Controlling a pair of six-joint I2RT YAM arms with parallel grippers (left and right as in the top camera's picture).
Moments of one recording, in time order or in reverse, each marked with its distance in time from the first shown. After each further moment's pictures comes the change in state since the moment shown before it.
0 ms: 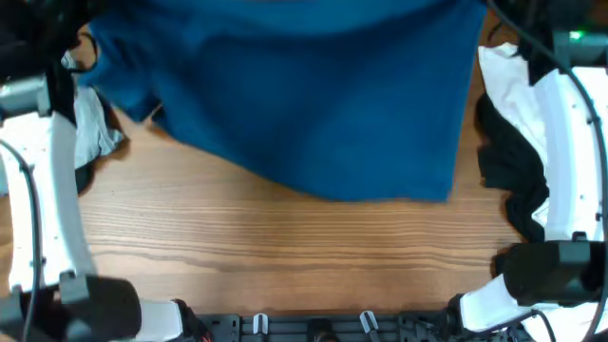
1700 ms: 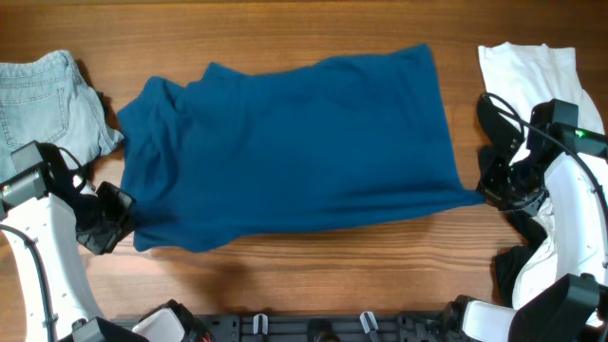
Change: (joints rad) left arm 0.284 -0.227 -0.592 -1.024 -0.260 0.097; right arm -0.262 -0.294 -0.783 -0.664 -0.017 -0.084
